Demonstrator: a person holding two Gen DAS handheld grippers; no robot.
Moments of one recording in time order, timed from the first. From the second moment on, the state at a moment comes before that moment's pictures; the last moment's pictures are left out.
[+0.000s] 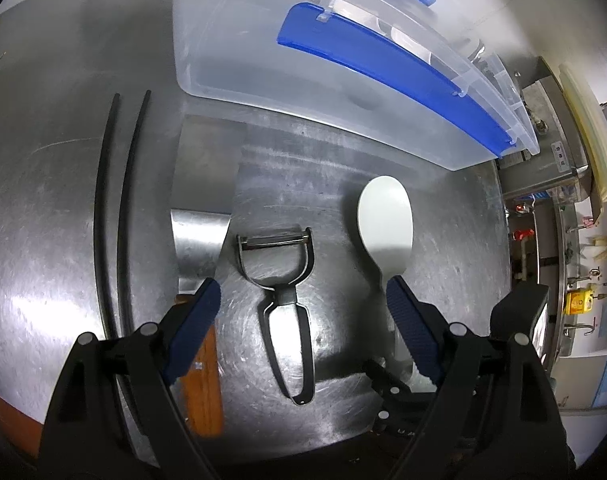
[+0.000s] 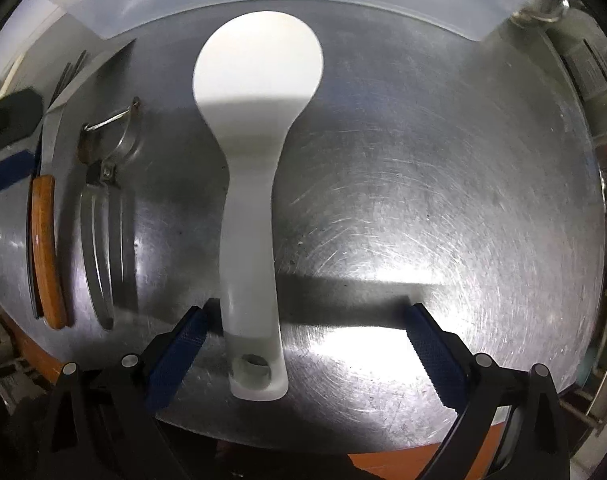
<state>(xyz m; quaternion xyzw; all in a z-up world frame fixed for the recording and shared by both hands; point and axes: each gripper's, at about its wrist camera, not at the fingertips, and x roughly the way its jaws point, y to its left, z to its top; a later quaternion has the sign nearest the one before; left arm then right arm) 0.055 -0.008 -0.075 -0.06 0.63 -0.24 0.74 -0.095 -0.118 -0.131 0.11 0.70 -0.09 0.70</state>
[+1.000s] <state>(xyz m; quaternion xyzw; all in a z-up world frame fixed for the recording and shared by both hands) 0.052 -0.002 -0.073 -0.06 0.62 -0.24 0.74 -0.112 -0.120 -0.114 0.11 0.66 -0.11 0.74</state>
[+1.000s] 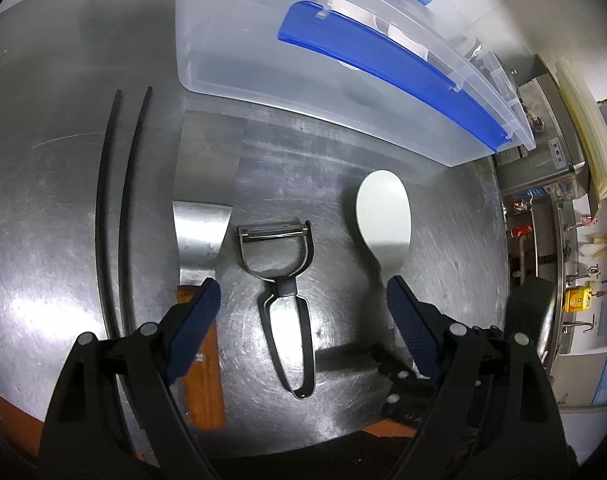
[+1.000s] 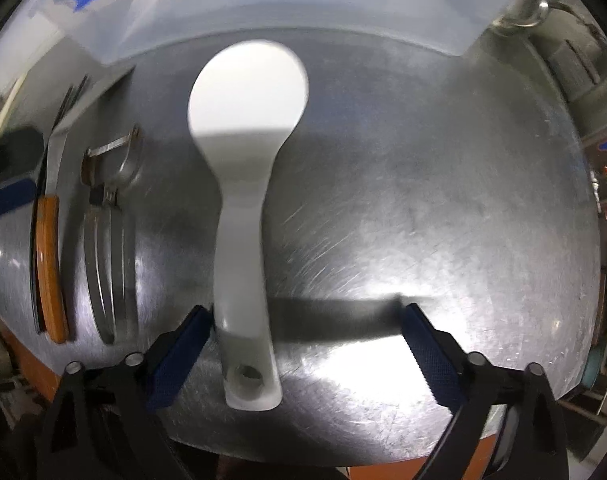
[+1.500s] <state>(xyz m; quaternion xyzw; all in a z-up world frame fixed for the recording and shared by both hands) 0.058 -0.013 -0.082 -0.09 0.64 -0.27 0.71 -0.104 -0.118 -0.101 0.15 0.66 -0.06 0.74</state>
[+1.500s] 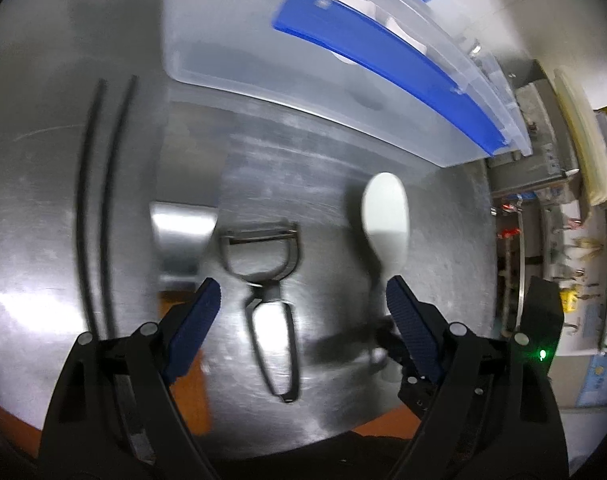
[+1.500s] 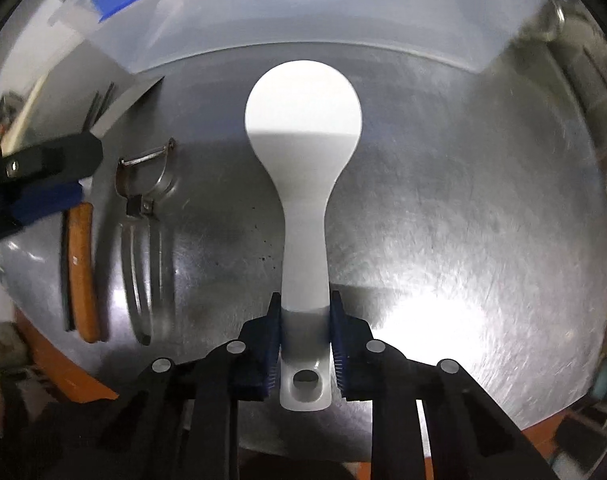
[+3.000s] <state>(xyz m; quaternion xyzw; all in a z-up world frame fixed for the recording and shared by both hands) 0.223 -0.209 0.078 -0.09 0.54 -0.47 0.69 0.042 -0.252 0.096 0.19 0.48 0.00 0.85</state>
